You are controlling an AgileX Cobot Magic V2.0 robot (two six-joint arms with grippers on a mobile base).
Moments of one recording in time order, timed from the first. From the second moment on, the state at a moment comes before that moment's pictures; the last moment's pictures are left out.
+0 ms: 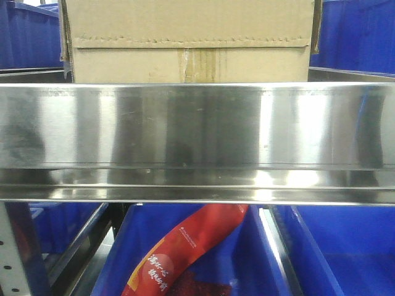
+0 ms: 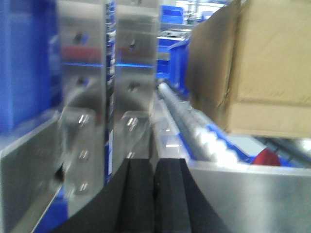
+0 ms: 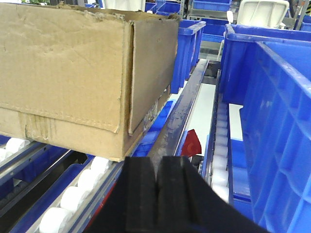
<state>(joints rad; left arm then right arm) -0.04 0.01 -0.01 0.01 0.06 -0.07 0.24 0.50 -0.52 0.20 0.28 -0.20</state>
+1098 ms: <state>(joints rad) -0.03 0.00 0.00 0.01 0.06 -0.06 0.23 0.48 -0.50 0.18 0.26 -0.15</state>
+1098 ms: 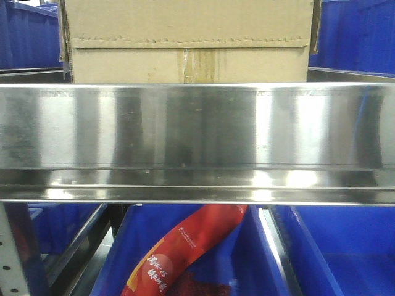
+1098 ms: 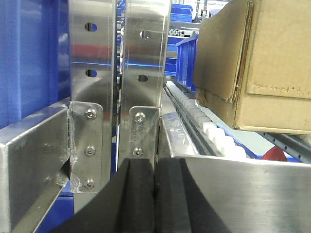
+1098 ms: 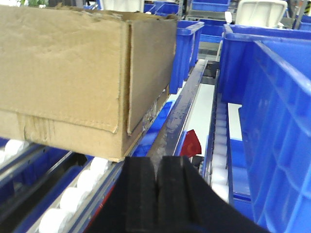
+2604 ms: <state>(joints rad) -0.03 0.00 0.00 0.01 0.05 -0.06 0.00 0.00 0.00 0.11 0.08 -0.05</state>
